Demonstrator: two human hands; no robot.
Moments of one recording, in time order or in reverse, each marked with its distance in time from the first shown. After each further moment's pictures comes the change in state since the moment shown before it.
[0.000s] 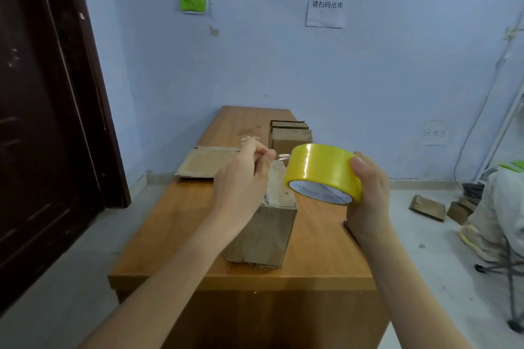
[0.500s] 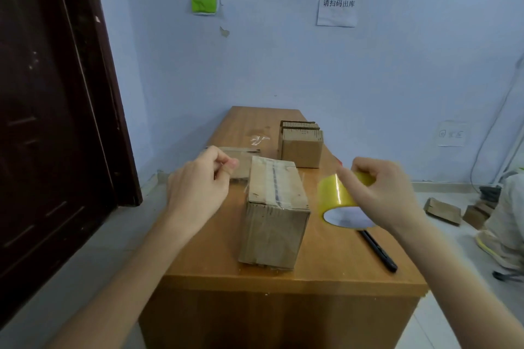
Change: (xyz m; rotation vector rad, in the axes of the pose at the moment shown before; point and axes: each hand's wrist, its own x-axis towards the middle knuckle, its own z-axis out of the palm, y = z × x) left_hand -0.004 -0.033 -0.060 0.339 0.024 -0.142; right_hand 0.014 -0.009 -0.013 -1.046 -0.144 -0.162
